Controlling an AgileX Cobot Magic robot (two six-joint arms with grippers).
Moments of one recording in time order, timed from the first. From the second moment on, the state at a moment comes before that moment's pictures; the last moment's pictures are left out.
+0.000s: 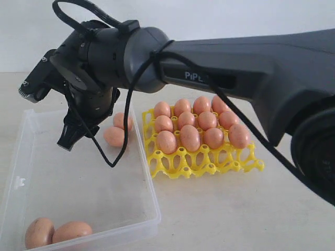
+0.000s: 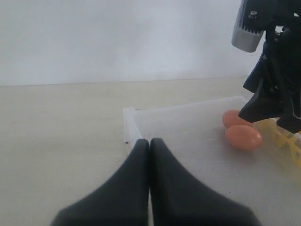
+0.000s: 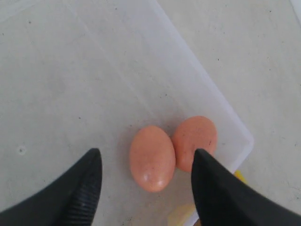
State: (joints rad) left arm -0.03 0.00 0.00 -0.03 0.23 0.02; right arm 0.95 2.21 -1.92 -0.35 0.81 -0.07
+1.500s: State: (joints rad) left arm -0.03 0.00 0.00 -0.03 0.23 0.02; right arm 0.89 2.39 -1.92 -0.35 0.68 -0.05
